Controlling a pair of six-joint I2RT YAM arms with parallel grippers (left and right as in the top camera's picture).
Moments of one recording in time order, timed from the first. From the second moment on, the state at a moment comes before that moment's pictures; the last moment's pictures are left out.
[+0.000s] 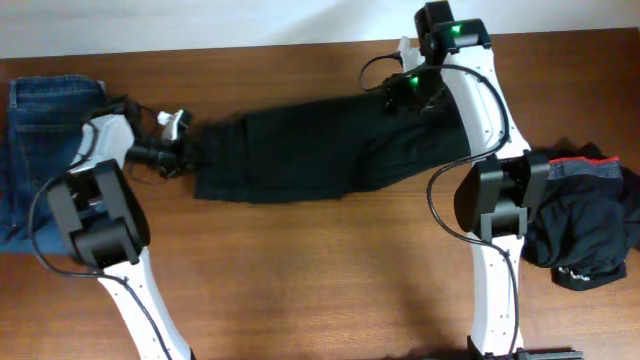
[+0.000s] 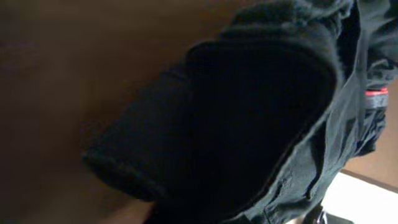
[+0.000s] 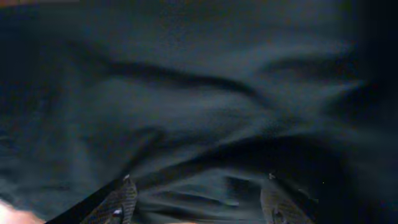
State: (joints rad) left arm 0.26 2.43 1.86 -1.11 0.80 0.24; right arm 0.09 2.46 2.45 -1.38 -0.23 0.00
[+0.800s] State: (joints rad) left arm 0.43 2.14 1.86 -1.25 0.53 0.27; right arm 0.08 2.50 2.45 -1.34 -0.17 0.00
